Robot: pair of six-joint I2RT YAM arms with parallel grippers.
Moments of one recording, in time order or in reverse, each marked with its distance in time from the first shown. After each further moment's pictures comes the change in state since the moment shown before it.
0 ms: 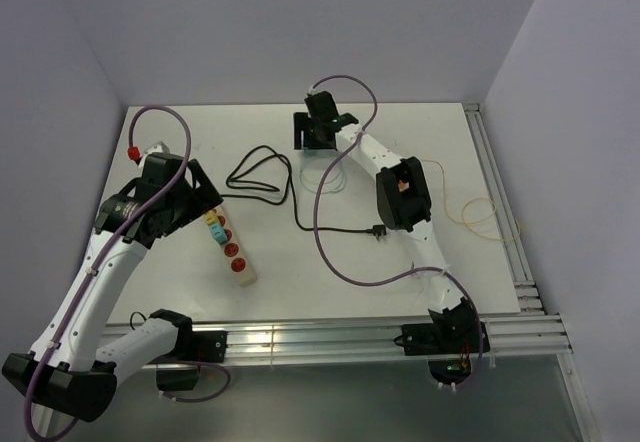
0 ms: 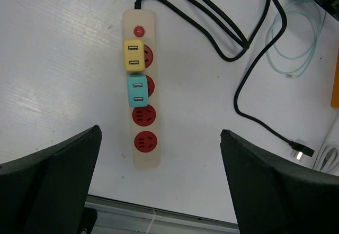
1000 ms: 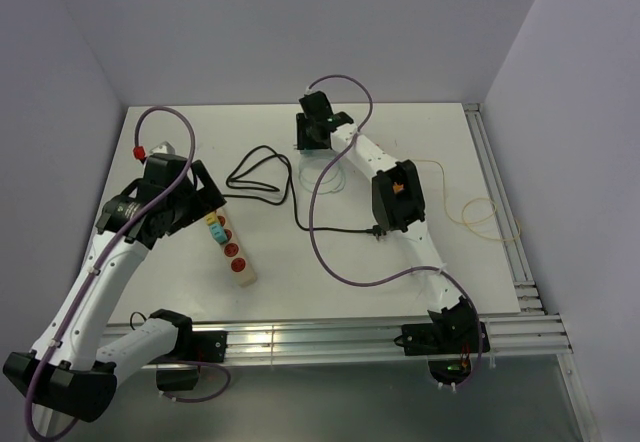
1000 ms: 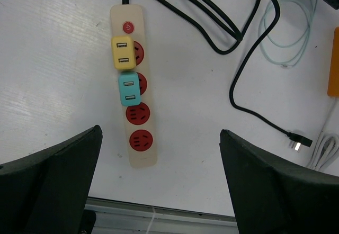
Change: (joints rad) left arm 0.000 -0.003 -0.023 0.036 0.048 0.026; right arm 0.021 0.081 0.164 -0.125 0.073 -0.009
